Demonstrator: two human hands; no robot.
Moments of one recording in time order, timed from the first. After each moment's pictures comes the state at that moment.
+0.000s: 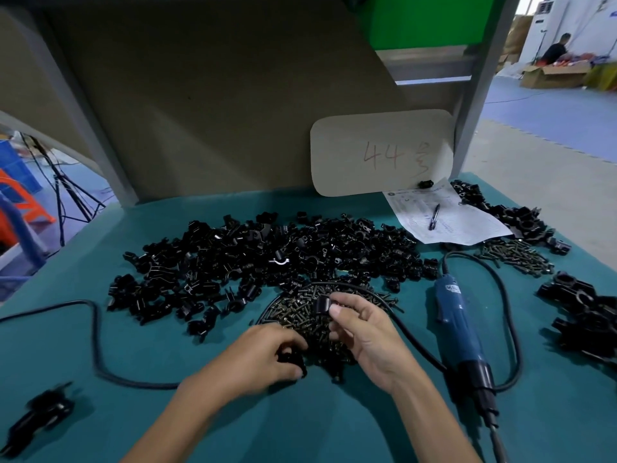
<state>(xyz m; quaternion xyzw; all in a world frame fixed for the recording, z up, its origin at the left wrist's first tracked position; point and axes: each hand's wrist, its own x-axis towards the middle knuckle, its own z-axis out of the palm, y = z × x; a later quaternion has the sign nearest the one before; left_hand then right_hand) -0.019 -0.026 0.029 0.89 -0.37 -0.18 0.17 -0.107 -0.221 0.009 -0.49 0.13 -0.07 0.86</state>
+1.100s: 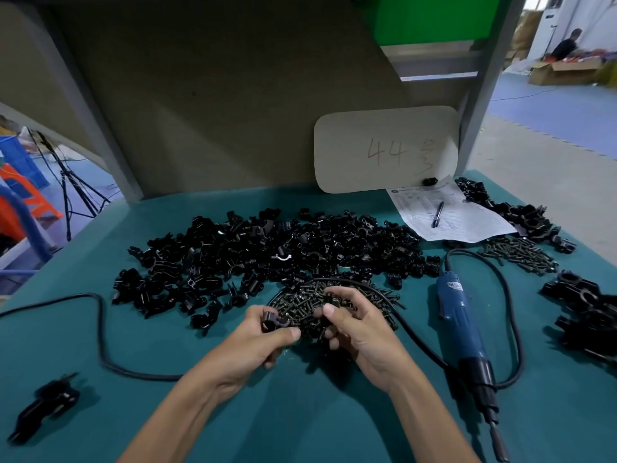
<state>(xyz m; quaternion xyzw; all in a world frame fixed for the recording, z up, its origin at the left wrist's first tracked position) -0.031 -0.024 0.031 0.72 -0.09 -0.33 0.61 -0.111 -0.213 0.014 -0.53 0.11 -0.05 0.84</state>
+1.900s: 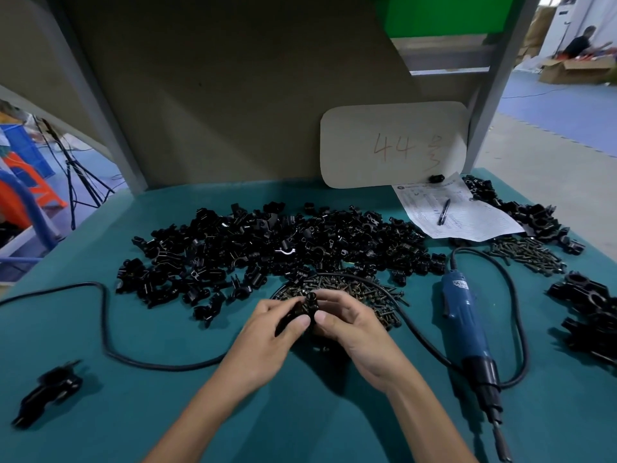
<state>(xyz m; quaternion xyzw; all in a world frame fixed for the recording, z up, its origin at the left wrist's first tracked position) -0.035 -0.027 0.014 0.85 -0.27 -0.10 0.43 -0.107 -0.203 0.005 -0.59 0.05 -0.05 0.80</state>
